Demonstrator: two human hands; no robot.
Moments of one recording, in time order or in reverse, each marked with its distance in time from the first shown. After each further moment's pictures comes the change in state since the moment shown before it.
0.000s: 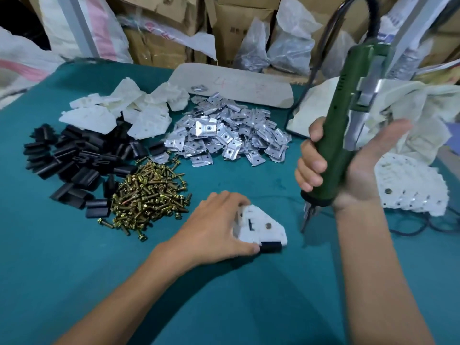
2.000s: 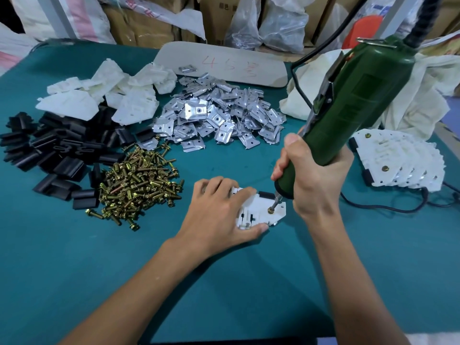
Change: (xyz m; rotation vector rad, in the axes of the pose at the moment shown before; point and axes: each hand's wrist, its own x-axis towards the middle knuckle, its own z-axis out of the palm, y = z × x) left_hand 0.003 0.005 0.027 0.319 0.263 0.144; right_hand -0.012 0.061 0.026 -0.589 0.637 -0.527
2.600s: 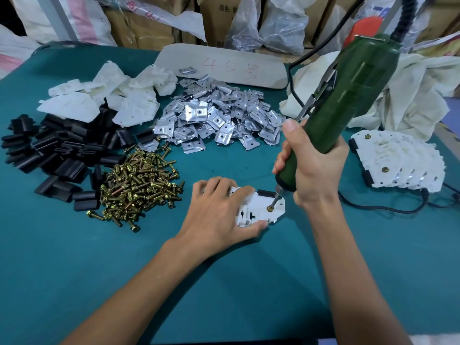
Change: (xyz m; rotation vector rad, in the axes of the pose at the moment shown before) left_hand 0.003 -0.001 0.001 -0.023 -0.015 -0.055; right_hand 0.018 0.004 0.001 0.004 0.003 0.051
